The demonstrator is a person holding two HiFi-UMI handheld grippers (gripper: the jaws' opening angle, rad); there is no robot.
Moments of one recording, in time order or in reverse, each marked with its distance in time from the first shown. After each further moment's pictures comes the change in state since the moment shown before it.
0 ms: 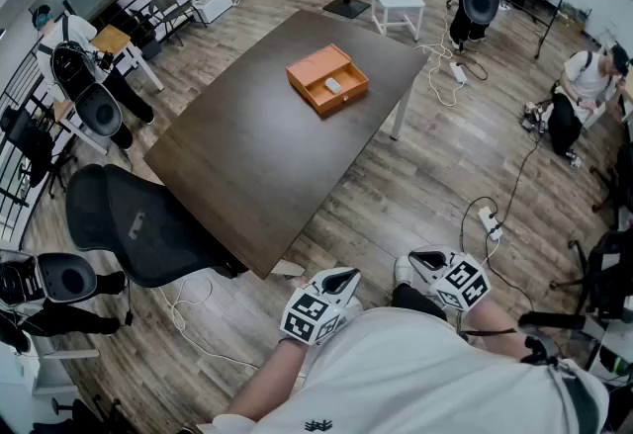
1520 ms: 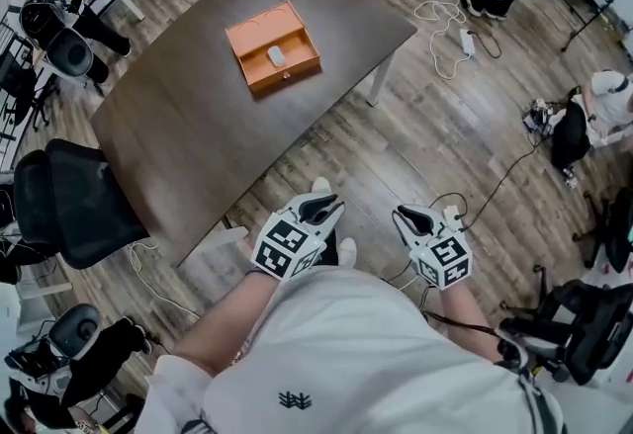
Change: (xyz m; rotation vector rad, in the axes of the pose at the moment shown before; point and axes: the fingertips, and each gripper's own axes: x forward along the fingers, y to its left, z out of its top) left arm 0.322 0.109 0.206 -0.023 0.045 0.110; right arm -0.009 -0.372 0.027 0.079 -0.113 -0.015
